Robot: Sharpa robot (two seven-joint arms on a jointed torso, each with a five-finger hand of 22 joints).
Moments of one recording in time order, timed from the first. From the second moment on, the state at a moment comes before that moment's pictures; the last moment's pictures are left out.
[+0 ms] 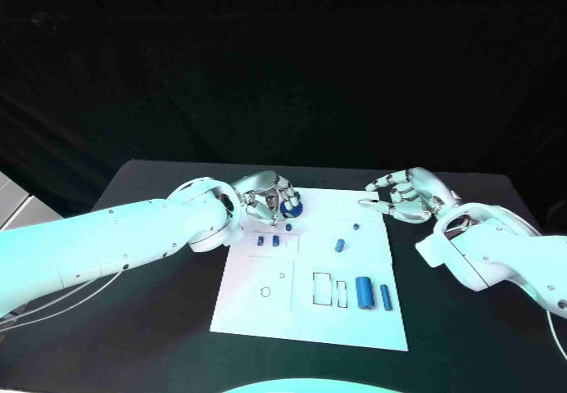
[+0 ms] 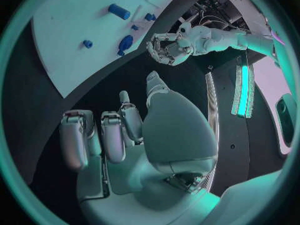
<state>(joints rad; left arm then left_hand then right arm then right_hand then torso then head) 1.18 -0.77 -0.04 1.45 -1.14 -0.25 0.02 1.51 -0.27 0.50 0.22 0.21 0.71 0.18 0.49 0.44 0.80 0.12 0.64 0.25 1.06 0.05 0.99 0.64 0.17 0.86 0.15 0.91 0.69 1.23 -0.90 -0.12 1.62 -0.91 -0.58 -0.03 1.32 -0.15 0.03 0.30 0.08 0.92 0.16 0.16 0.32 1.37 0.08 1.31 1.31 1.46 0.00 1.56 1.31 0.01 1.47 0.11 1.49 1.31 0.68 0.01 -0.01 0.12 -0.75</state>
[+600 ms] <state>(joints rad) 1.18 -0.68 -0.05 1.33 -1.41 -0.14 -0.02 1.48 -0.29 0.48 0.22 0.21 0.75 0.17 0.47 0.37 0.82 0.12 0.63 0.21 1.12 0.05 1.15 0.71 0.17 0.89 0.15 0.96 0.73 1.23 -0.90 -0.12 1.62 -0.90 -0.59 -0.02 1.33 -0.15 0.04 0.29 0.08 0.91 0.16 0.17 0.32 1.19 0.07 0.99 1.08 1.46 0.00 1.52 1.31 0.03 1.47 0.11 1.38 1.31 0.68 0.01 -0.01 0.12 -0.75</state>
